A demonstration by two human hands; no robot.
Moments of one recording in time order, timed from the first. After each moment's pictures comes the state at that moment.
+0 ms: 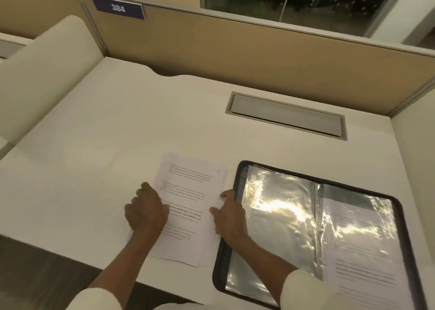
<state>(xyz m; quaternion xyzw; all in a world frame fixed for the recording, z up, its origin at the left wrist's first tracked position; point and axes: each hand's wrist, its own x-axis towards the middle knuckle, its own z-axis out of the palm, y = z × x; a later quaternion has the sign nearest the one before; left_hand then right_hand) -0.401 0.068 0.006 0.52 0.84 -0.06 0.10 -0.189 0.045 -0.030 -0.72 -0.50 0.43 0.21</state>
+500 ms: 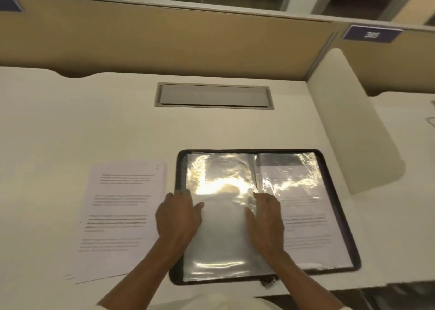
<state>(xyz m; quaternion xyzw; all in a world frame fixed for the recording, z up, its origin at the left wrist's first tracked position) -0.207 0.028 0.032 0.75 0.64 0.01 0.19 0.001 -0.076 -0.026 -0.83 -0.47 0.12 0.28</state>
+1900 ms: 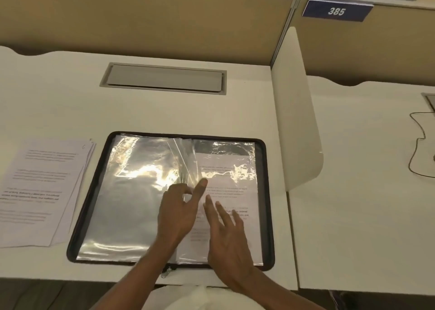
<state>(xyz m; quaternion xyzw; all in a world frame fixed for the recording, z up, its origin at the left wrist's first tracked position) 0.032 -0.078 0.021 0.58 0.68 0.22 0.39 0.156 -0.180 -0.018 -0.67 -0.69 0.24 0.10</state>
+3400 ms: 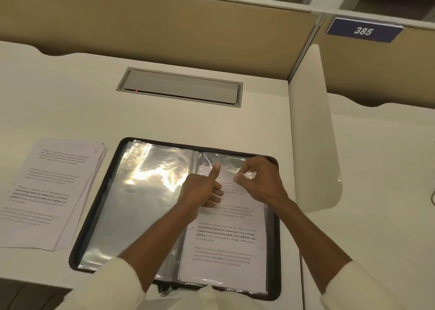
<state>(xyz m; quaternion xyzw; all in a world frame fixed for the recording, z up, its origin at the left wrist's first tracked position) 0.070 0.008 0.047 0.38 0.67 0.18 0.61 0.267 -0.002 0.025 -0.70 -0.60 0.28 0.27</state>
